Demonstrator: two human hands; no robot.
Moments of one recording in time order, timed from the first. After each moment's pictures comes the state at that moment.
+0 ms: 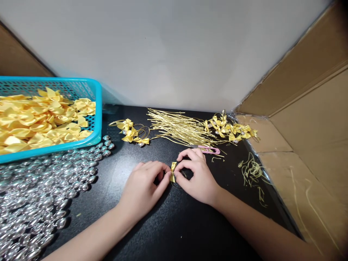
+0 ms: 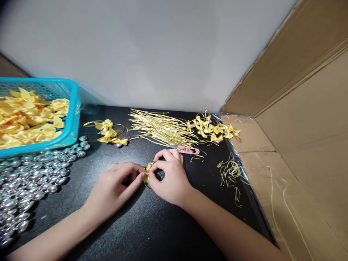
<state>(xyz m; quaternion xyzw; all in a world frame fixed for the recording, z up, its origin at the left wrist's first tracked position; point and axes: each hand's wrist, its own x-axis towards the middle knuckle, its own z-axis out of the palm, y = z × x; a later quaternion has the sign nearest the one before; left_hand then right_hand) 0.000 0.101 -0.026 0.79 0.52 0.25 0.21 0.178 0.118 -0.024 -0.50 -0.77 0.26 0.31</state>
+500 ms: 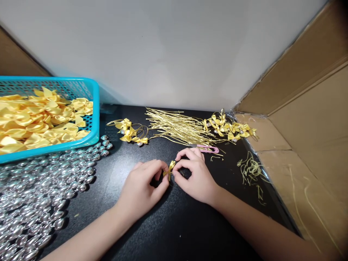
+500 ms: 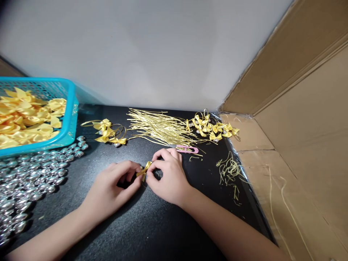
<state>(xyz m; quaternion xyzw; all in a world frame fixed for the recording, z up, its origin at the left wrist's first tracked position) 0.002 0.101 -0.021 0.80 0.50 0.27 0.19 0.178 0.118 -0.023 -0.50 -0.77 0.25 0.30</state>
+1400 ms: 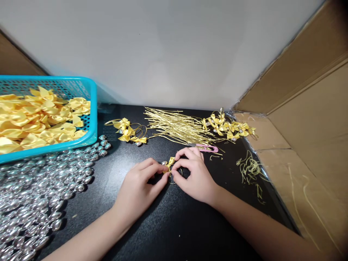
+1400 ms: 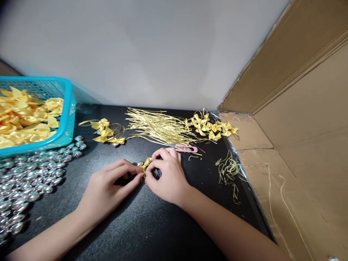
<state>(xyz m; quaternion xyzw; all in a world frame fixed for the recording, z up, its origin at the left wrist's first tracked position) 0.000 0.100 -0.025 0.78 0.50 0.33 0.20 0.177 0.119 -0.024 -0.50 -0.77 0.26 0.30</state>
